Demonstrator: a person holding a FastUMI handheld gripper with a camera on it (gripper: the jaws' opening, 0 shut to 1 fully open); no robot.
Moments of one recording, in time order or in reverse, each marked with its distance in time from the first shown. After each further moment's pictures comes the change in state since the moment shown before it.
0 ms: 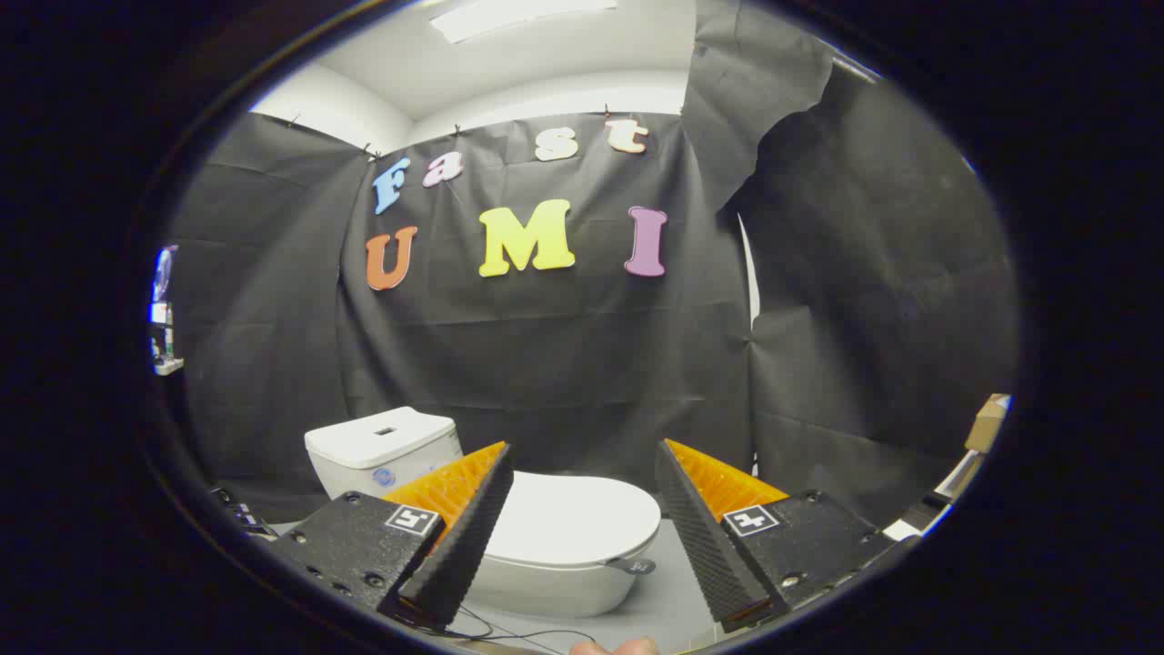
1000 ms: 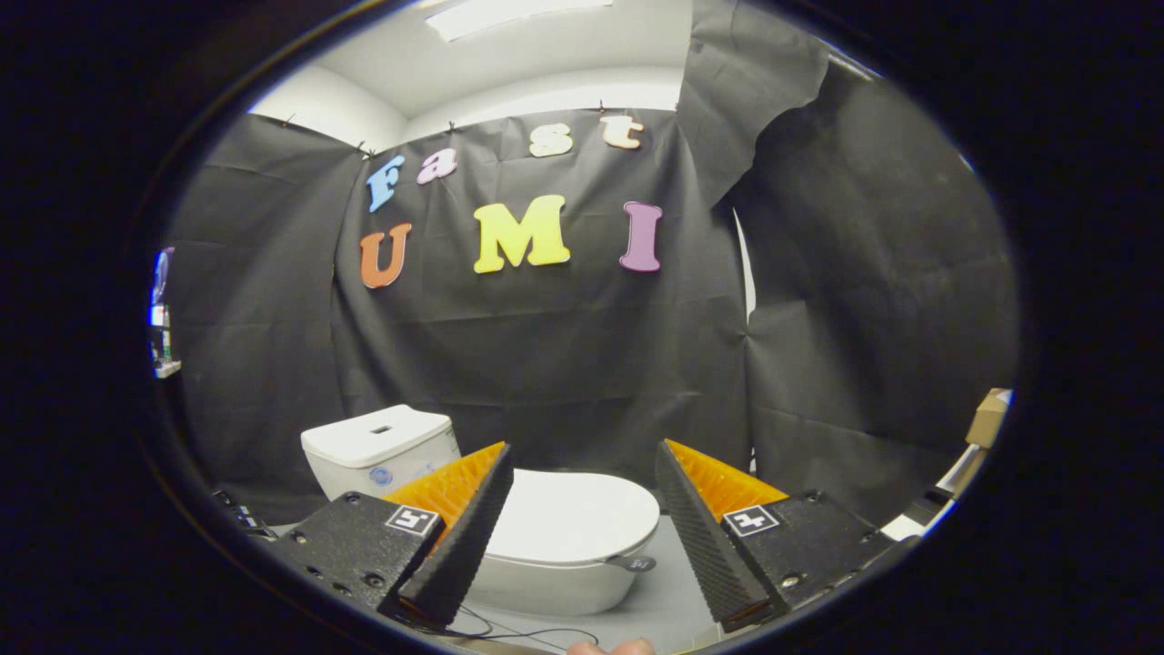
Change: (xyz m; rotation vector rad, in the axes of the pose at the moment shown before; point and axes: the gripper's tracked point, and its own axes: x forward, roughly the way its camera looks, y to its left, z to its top) arm 0.005 0.002 -0.013 0.009 0.050 -0.017
